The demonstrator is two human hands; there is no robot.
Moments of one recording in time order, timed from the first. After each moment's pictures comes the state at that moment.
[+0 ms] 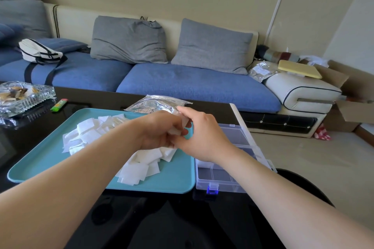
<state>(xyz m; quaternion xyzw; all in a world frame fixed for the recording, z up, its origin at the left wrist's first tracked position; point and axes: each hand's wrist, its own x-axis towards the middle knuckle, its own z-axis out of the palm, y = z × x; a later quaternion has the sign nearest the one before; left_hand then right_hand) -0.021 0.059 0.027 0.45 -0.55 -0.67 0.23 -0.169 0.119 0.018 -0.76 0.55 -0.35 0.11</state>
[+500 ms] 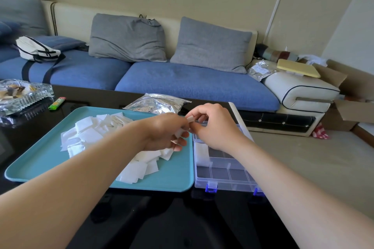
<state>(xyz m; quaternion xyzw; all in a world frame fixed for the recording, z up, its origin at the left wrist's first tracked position) -0.030 0.064 0.024 0.44 -0.60 -0.64 0.18 -0.202 0.106 0.023 -0.72 0.59 -0.36 0.10</state>
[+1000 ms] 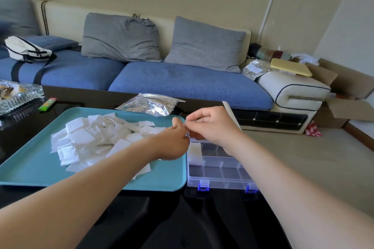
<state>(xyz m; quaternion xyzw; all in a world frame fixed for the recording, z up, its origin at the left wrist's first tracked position) -0.062 0.086 0.005 0.50 -0.81 -0.29 0.11 -0.210 0.117 0.028 -0.55 0.64 -0.42 0.34</state>
